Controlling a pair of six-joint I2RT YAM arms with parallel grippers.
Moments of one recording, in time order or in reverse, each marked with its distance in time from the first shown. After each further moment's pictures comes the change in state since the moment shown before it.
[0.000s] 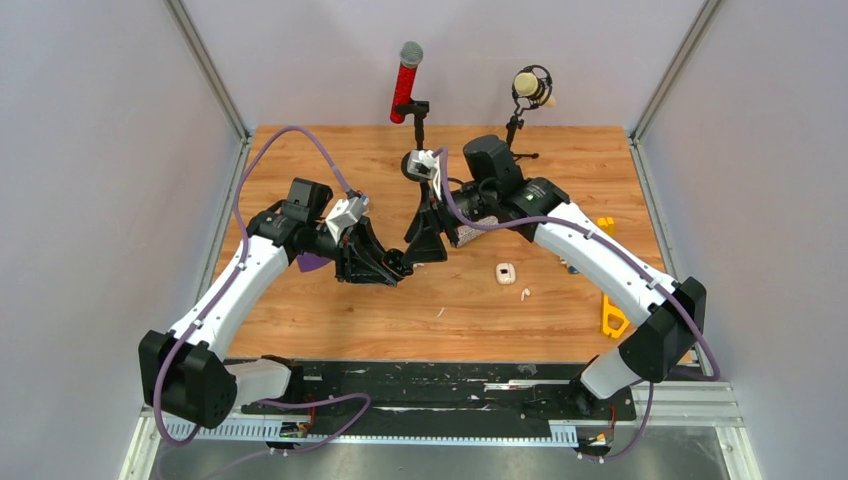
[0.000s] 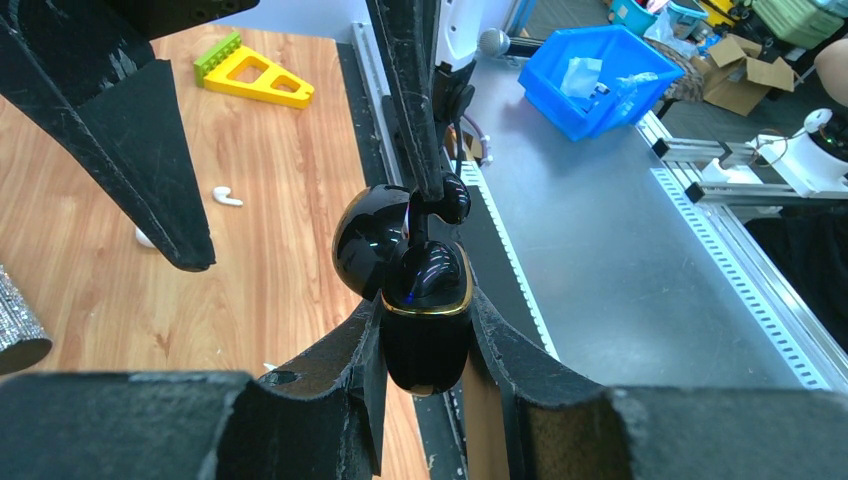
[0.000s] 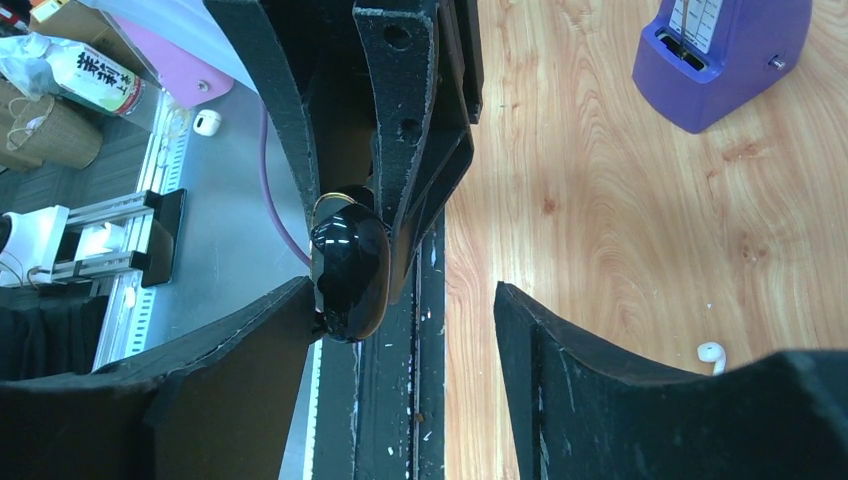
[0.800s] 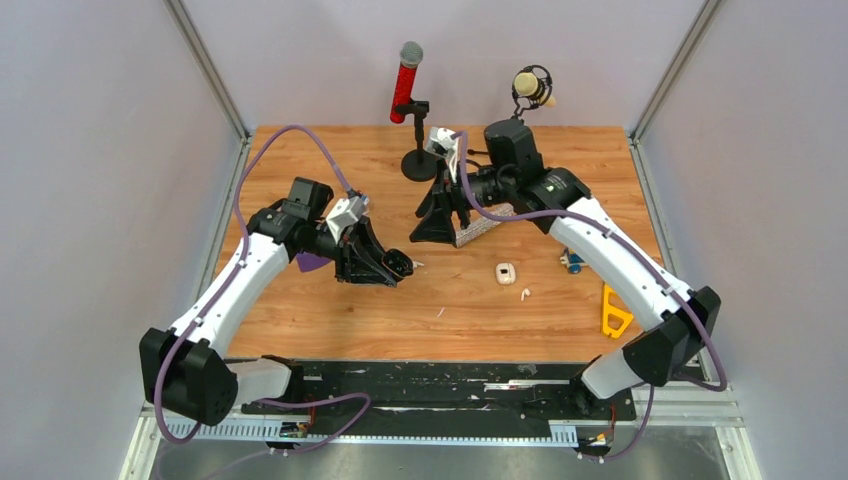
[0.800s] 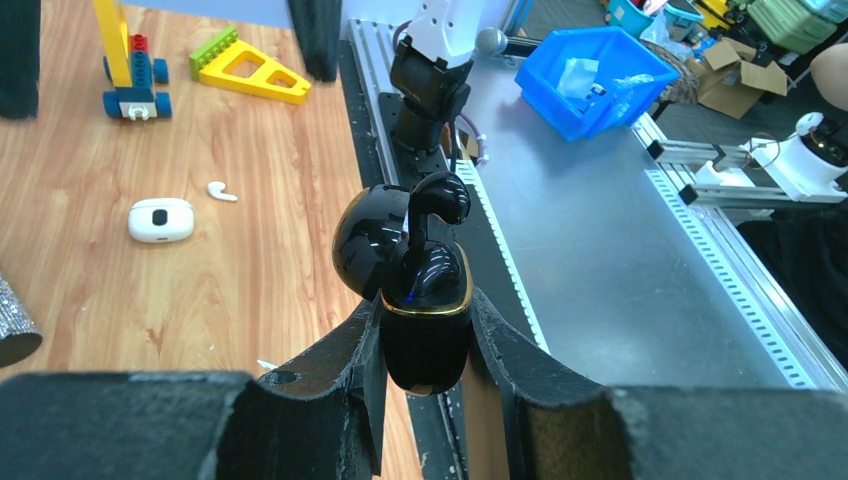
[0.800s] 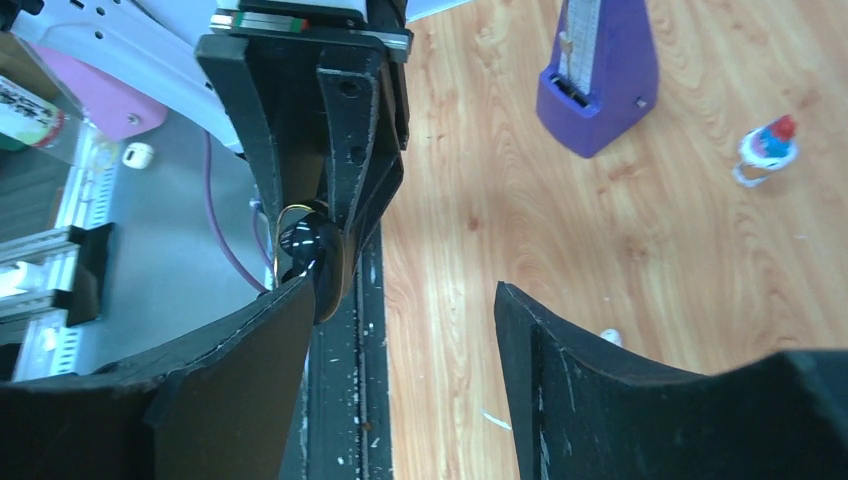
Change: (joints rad) left arm 0.000 0.018 0.026 -0.074 -0.003 0.045; right arm -0.067 -0.054 0.066 -0.034 0.090 -0.060
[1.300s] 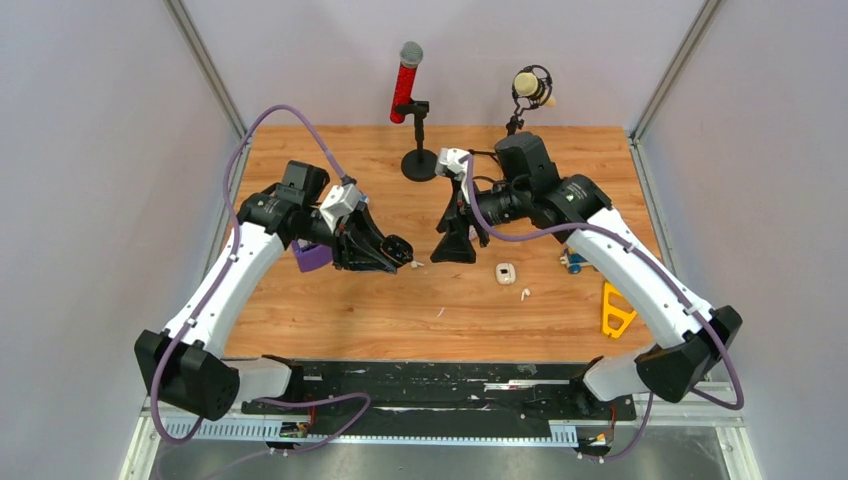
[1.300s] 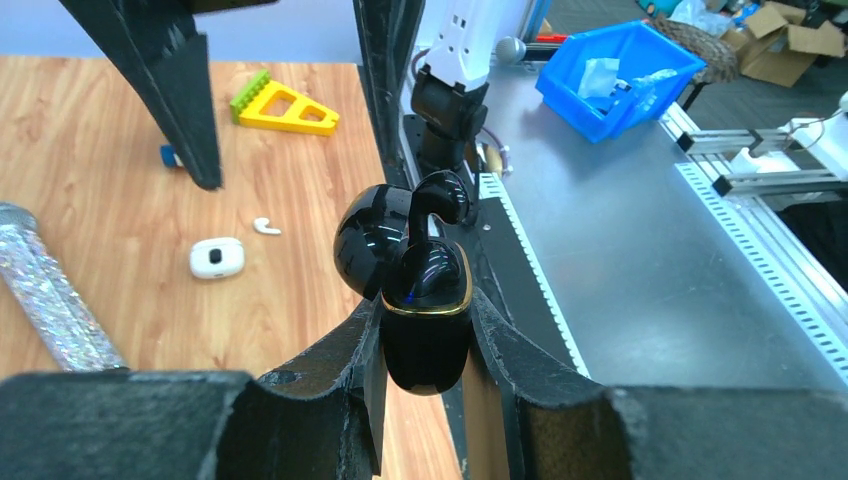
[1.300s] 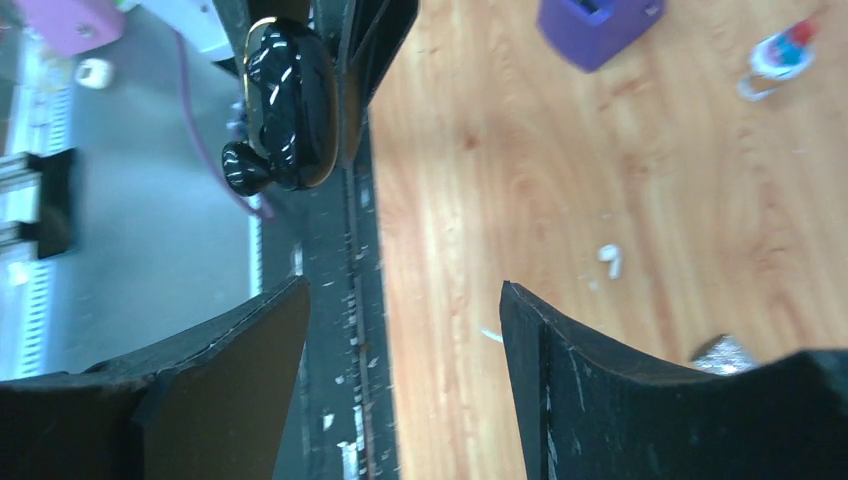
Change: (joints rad) left arm -0.003 0.007 0.151 -0.065 -0.015 0.047; right arm 0.005 -0.034 0.025 -0.304 0.032 -0.170
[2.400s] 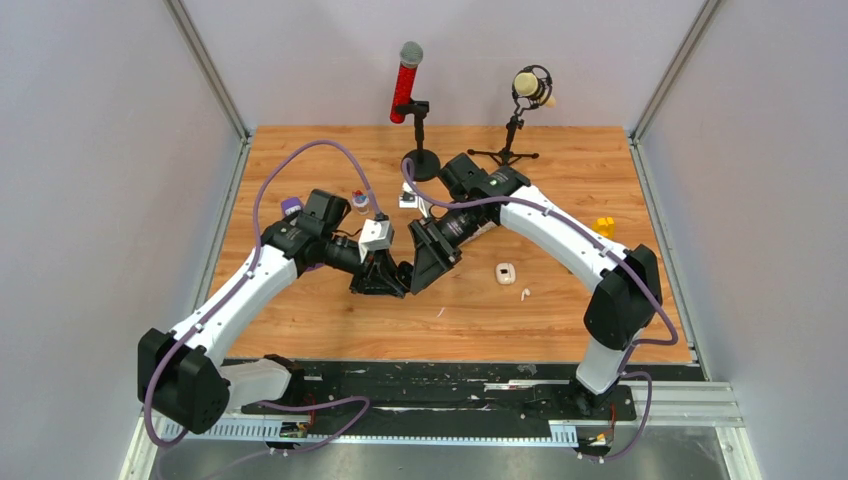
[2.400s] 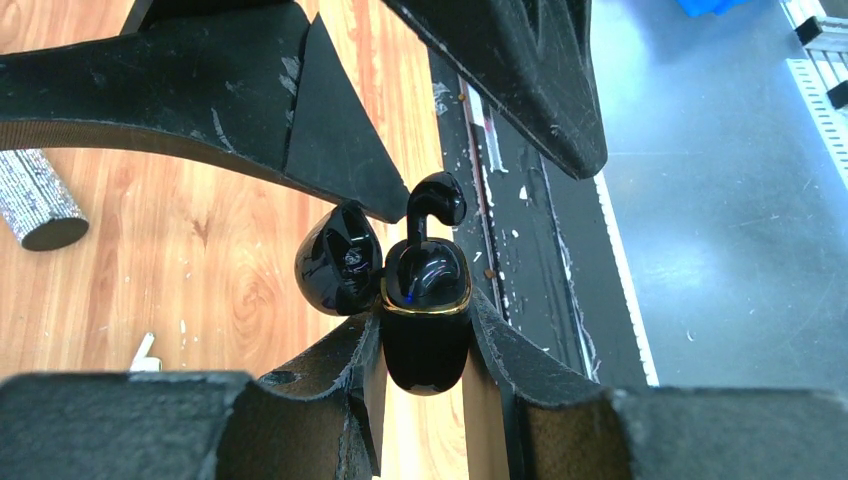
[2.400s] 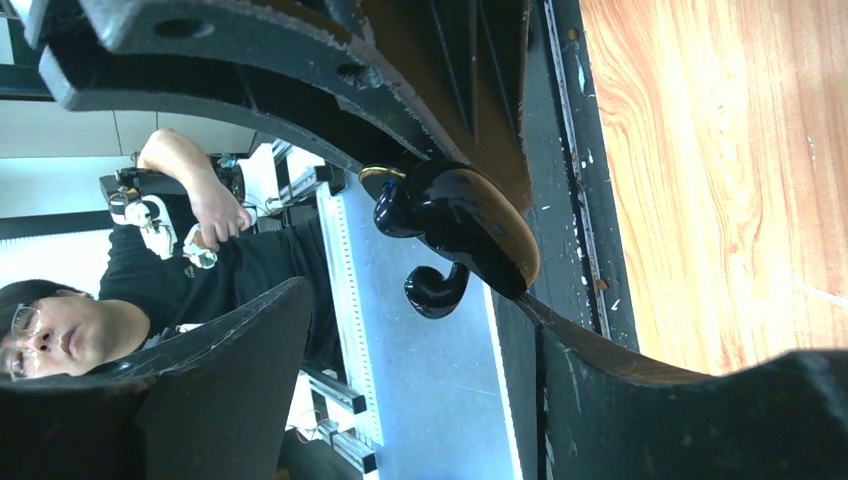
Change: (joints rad) left arm -0.133 -0.048 -0.244 0.202 -0.336 -0.100; right arm 0.061 0.319 0.037 -0.203 -0.238 0.249
